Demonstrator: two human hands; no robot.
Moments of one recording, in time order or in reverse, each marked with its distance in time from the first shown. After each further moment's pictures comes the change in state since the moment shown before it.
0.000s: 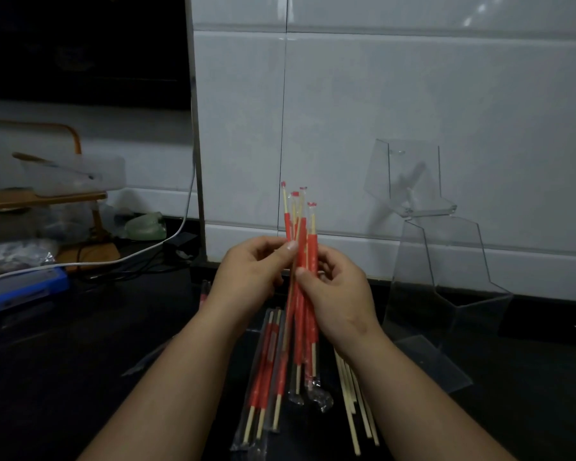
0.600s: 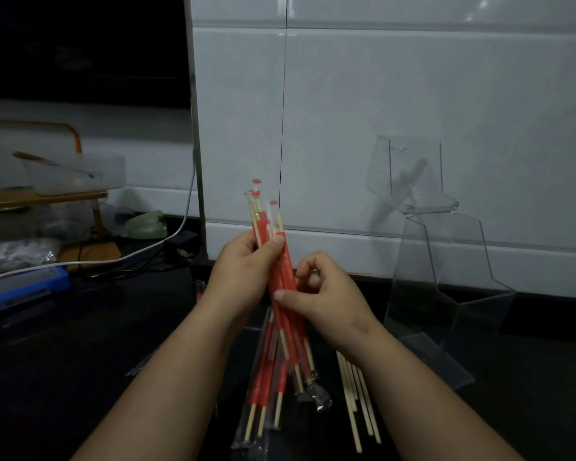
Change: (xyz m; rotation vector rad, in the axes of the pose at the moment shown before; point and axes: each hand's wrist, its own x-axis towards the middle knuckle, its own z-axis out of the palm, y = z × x) left_hand 0.000 0.004 0.001 -0.094 0.123 -0.009; right_hand -0.002 0.005 -0.003 -0.074 -0.210 0.089
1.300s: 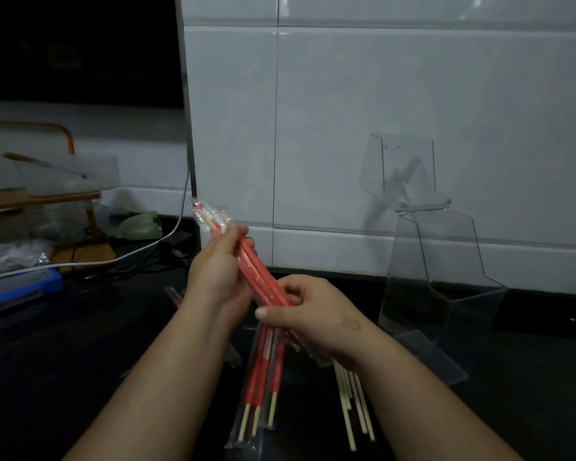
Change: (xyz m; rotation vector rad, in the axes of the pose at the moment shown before) left_hand 0.012 0.002 -0.002 -0.558 0.264 -0.262; right_hand -0.011 -0.011 -0.001 -0.098 -0.268 0.121
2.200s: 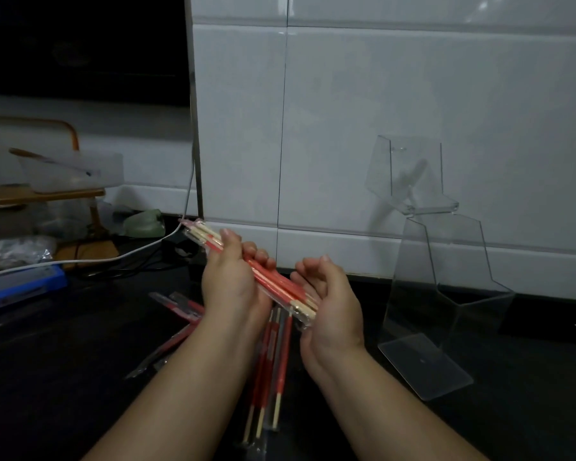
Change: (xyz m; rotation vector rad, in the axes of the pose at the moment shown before) left_hand -0.010 -0.013 0.013 -0.304 0.037 0.081; right_hand 0.016 0.000 0.032 0.957 0.652 0.059
